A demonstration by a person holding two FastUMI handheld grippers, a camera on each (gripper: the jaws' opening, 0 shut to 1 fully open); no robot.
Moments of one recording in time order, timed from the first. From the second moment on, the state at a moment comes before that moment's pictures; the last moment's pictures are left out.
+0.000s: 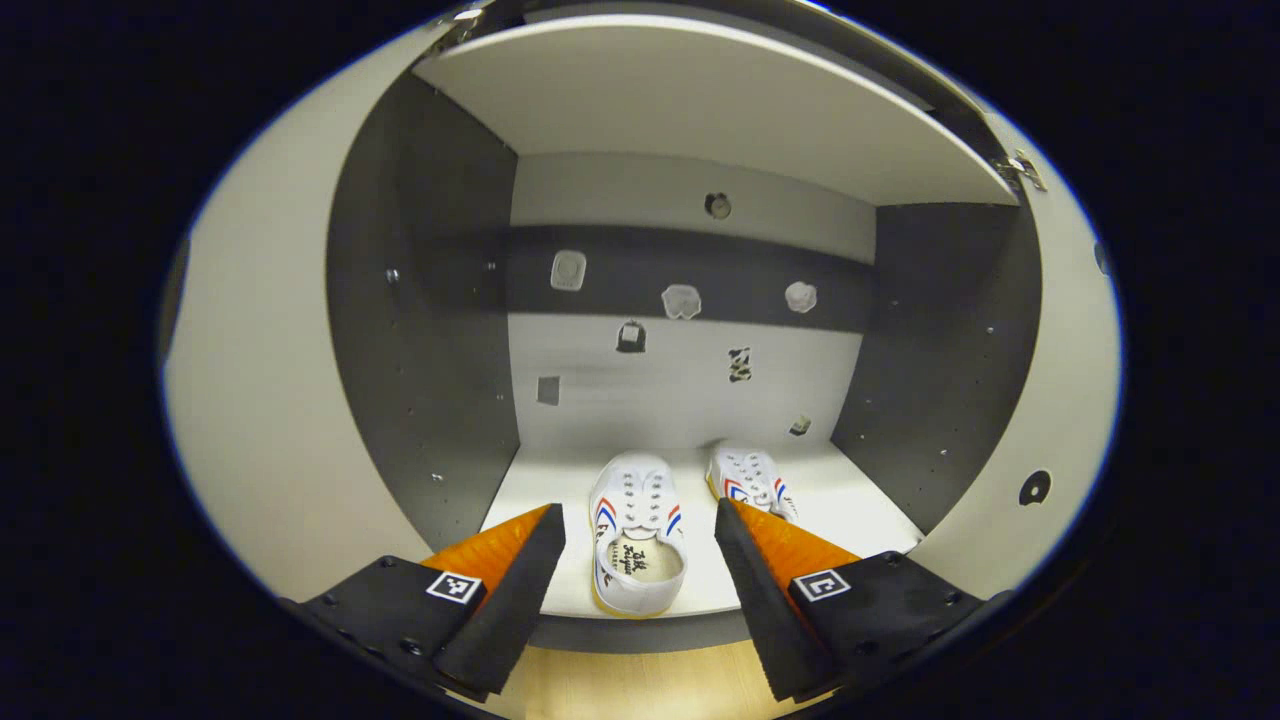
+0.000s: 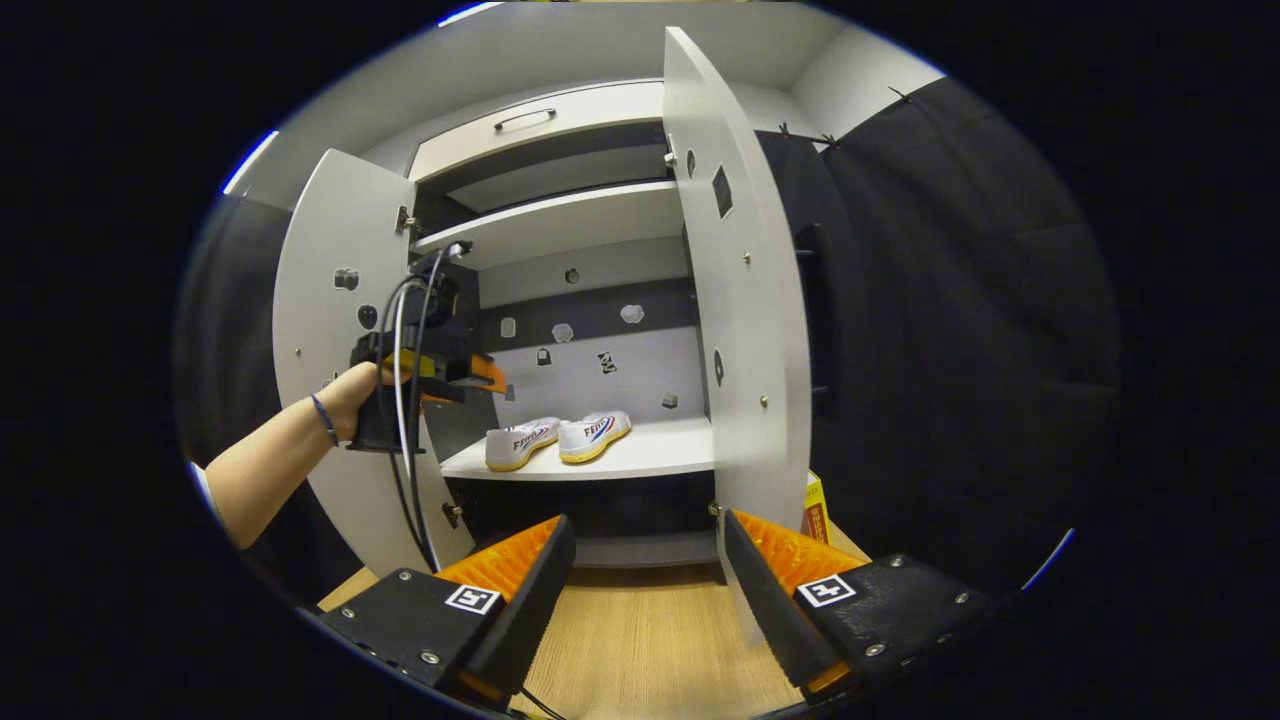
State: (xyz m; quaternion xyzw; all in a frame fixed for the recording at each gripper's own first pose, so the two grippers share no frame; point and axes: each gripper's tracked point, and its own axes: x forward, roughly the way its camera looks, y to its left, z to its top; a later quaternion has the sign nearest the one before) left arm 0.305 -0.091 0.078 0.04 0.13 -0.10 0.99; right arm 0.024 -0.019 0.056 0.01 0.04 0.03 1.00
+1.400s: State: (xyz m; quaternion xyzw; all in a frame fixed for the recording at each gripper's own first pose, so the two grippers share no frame) left arm 0.054 0.029 0.192 0.02 -0.06 -0.03 1.00; right arm 0.102 -0.180 0.039 0.01 0.05 -0.09 1.00
